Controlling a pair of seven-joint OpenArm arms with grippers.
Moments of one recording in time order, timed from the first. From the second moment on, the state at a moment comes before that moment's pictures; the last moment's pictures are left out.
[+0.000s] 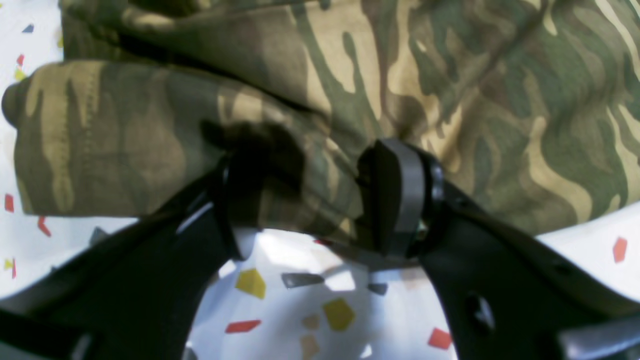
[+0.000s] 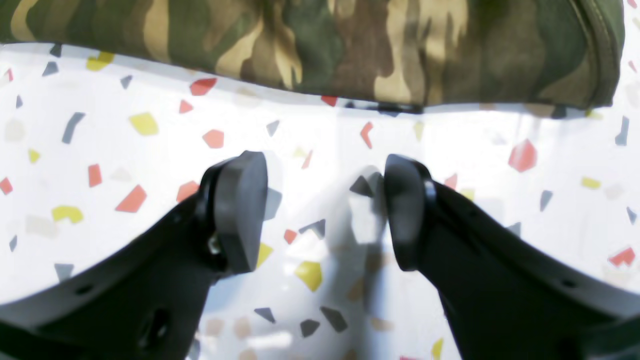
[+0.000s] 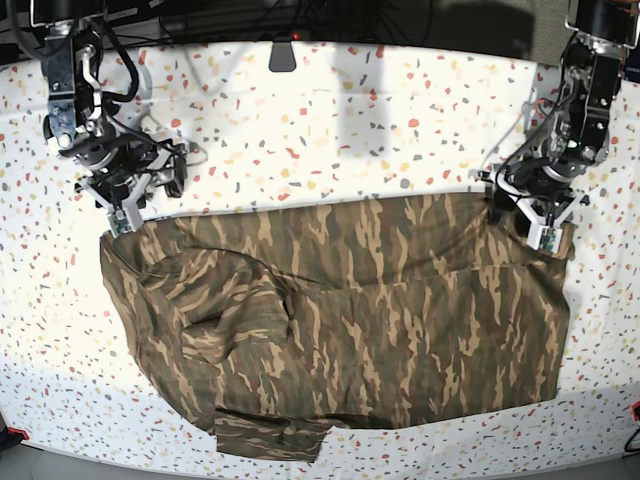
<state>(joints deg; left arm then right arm) 5.2 -23.9 8.8 78.3 -20.8 -12.8 25.7 -11.5 25.6 5.2 87.7 17.3 24.7 -37.7</state>
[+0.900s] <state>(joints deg) 5.9 -24.5 8.9 78.3 -20.9 -13.1 24.6 4.7 23.3 5.1 66.7 12.8 26.7 -29.8</state>
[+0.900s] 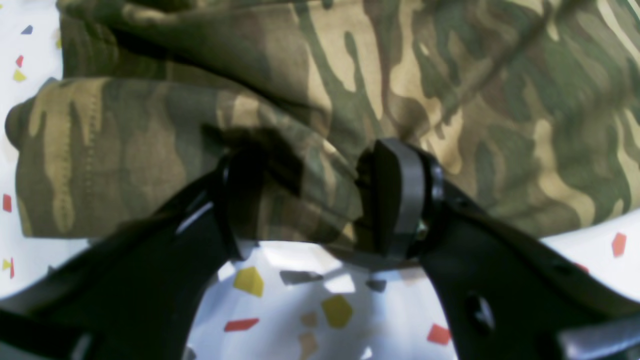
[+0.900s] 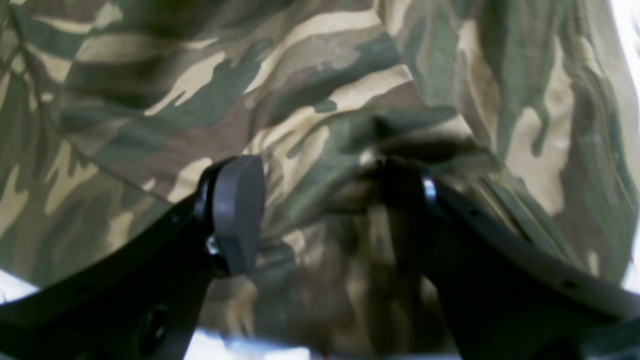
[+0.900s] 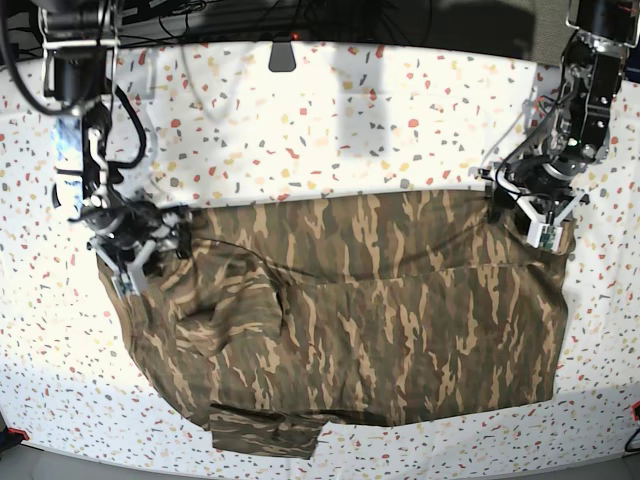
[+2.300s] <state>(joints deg) 16.4 -25.8 8.2 82.2 -23.2 -12.6 17.2 -22.3 24.0 7.0 94.0 20.2 23.8 -39.7</state>
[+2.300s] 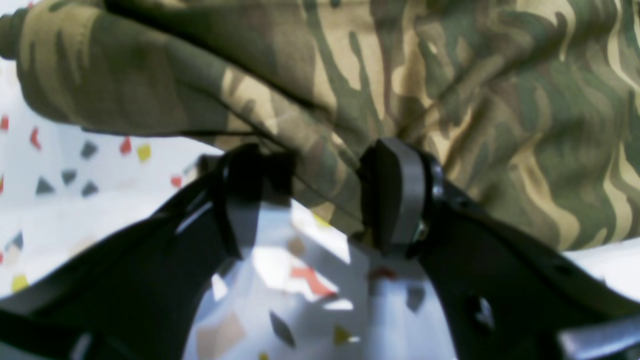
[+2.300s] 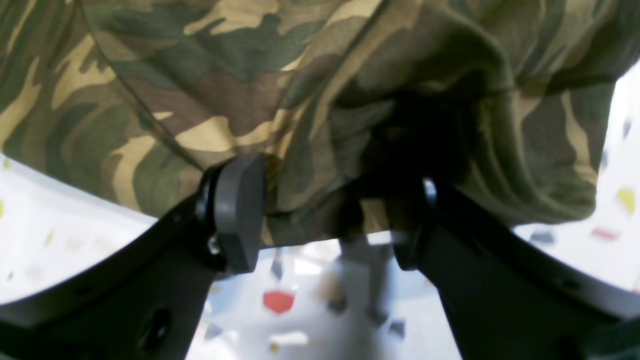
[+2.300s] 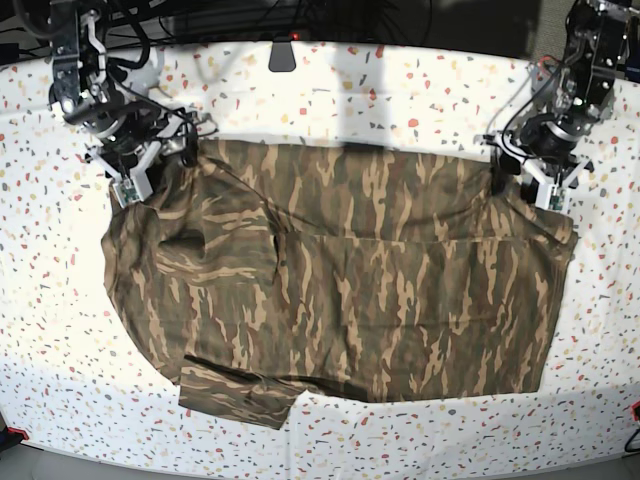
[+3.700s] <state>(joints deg) 30.4 -25.7 8.0 93.8 -19.3 -12.8 18.7 -19.3 20.2 15.5 94.6 16.8 25.0 -41.4</state>
